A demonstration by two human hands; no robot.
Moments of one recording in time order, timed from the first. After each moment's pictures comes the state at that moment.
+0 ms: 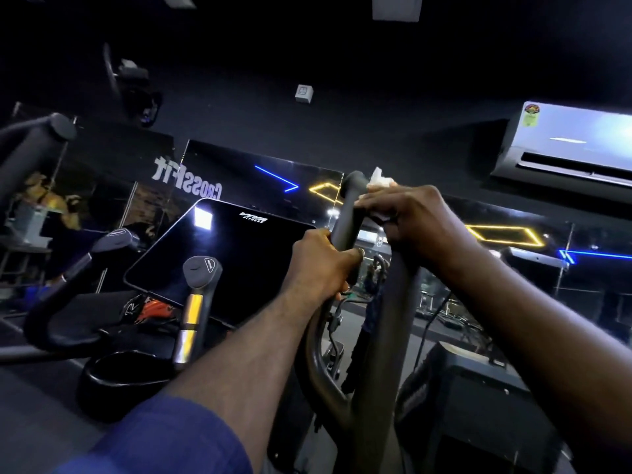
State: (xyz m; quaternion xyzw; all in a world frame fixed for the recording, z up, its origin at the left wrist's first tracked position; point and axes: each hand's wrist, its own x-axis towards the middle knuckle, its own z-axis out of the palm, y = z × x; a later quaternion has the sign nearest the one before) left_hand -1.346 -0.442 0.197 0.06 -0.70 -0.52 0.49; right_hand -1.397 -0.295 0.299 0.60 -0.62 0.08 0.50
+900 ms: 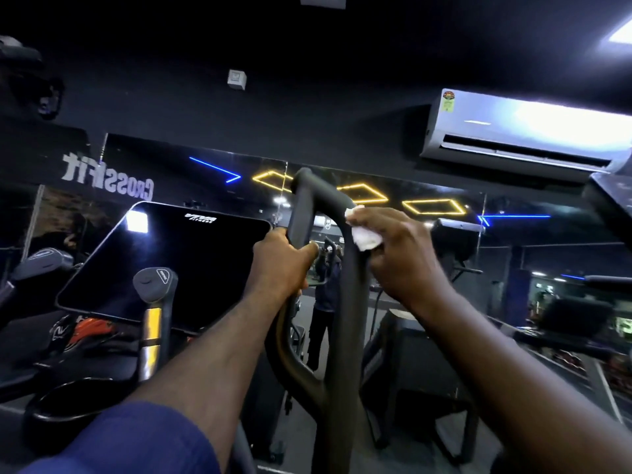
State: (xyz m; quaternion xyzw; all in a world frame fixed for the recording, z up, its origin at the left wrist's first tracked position) left_hand -1.335 -0.440 0.194 0.04 -0.72 -0.50 0.47; right_hand -1.369 -0.246 0.236 0.45 -0.68 0.22 0.53
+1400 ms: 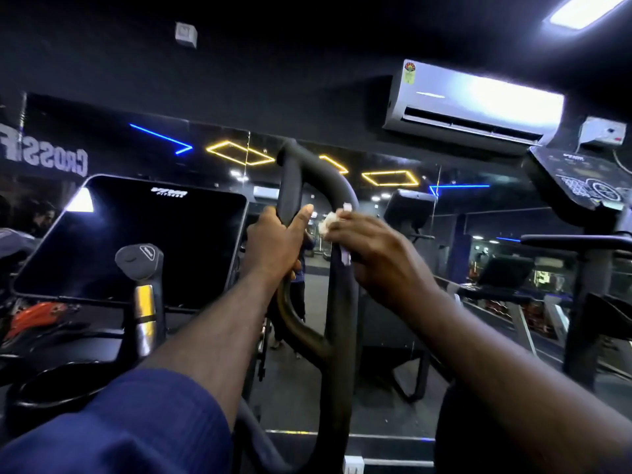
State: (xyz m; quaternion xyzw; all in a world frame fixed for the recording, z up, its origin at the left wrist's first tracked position) left_hand -1.318 -0.436 0.178 0.01 -0.71 -0.54 0.44; right_hand -1.337 -0.247 0.184 0.50 -0.69 0.07 0.52
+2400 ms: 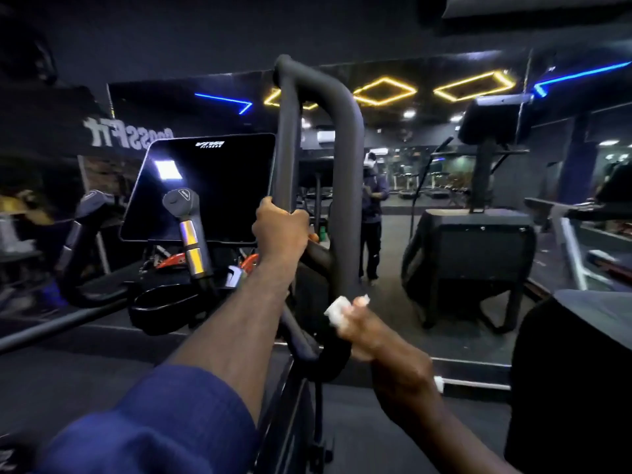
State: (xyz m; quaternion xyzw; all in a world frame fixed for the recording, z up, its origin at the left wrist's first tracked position) left_hand -1.314 -0.407 0.094 0.21 -0.67 -0.54 0.47; right_hand -1.320 -0.226 -0.074 0.48 -0.64 0.51 0.31
